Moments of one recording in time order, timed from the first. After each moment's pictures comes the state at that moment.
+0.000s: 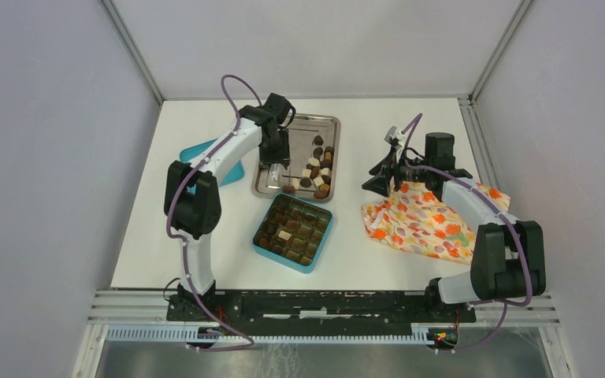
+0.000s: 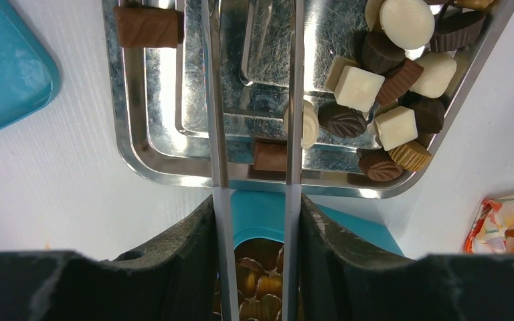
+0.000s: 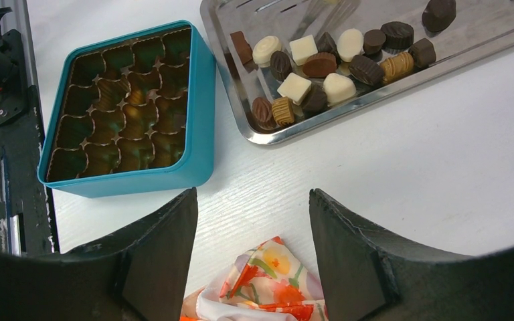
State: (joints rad) left arm -0.45 2.00 1.78 -1.00 -0.08 -0.49; right arm 0.07 1.42 0.85 -0.11 -1.04 -0.35
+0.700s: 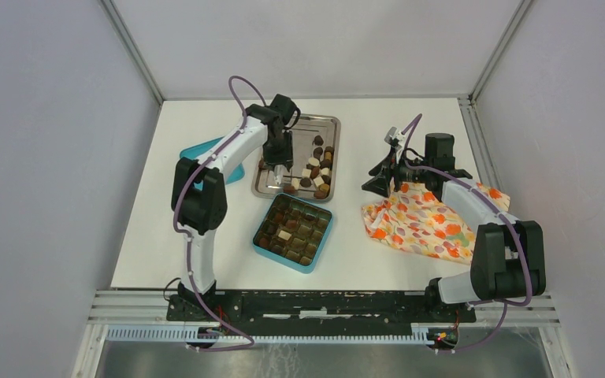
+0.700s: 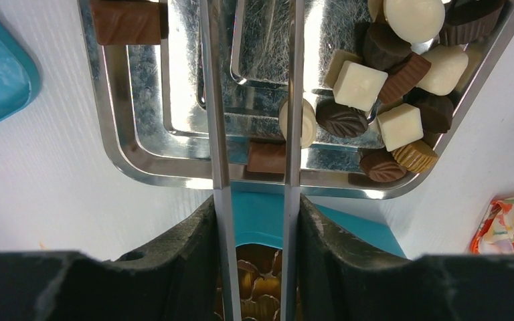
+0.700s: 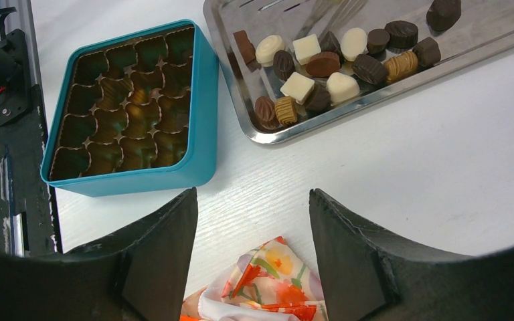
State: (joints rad) left arm -0.46 2.07 1.84 -1.05 -0.07 -0.49; right arm 0.07 1.42 0.85 -0.11 -1.05 -0.35
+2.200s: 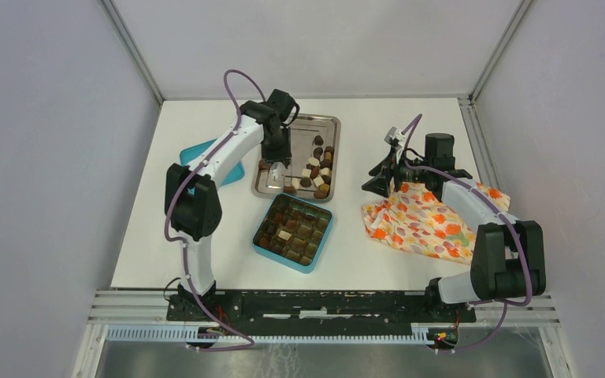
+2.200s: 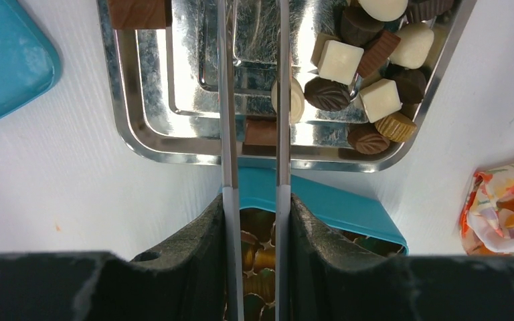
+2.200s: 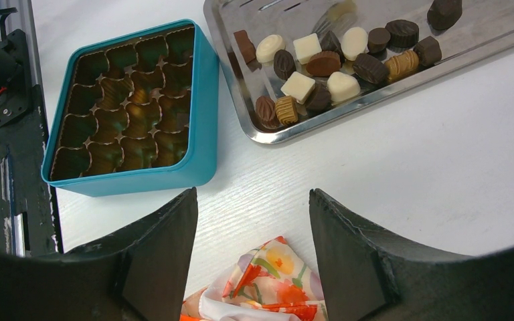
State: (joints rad) left arm -0.48 2.01 1.86 -1.09 -0.08 -0.47; right arm 0.07 1.42 0.84 -0.11 -1.05 -0.35
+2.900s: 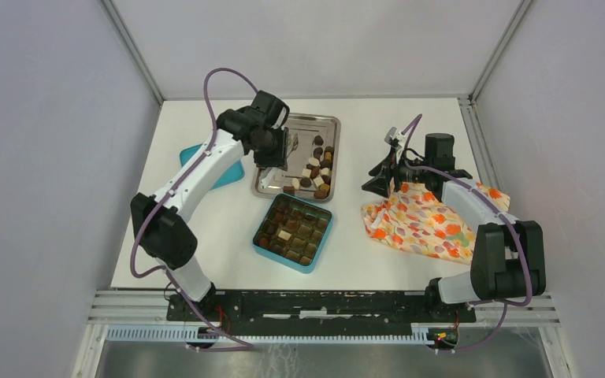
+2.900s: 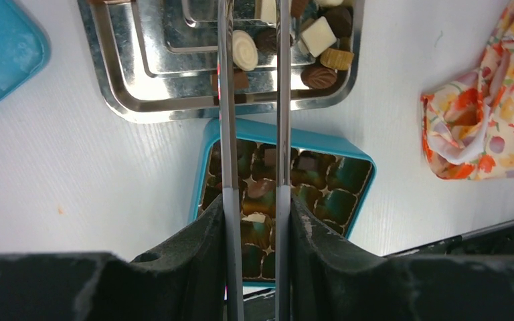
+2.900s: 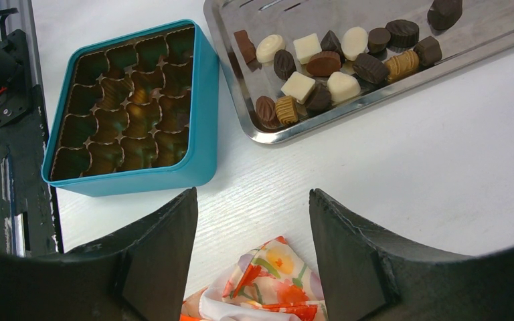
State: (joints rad) left arm -0.52 1.71 1.70 -1.05 -0.01 -0.40; right arm 0.07 1.42 0.84 -0.11 -1.05 -0.35
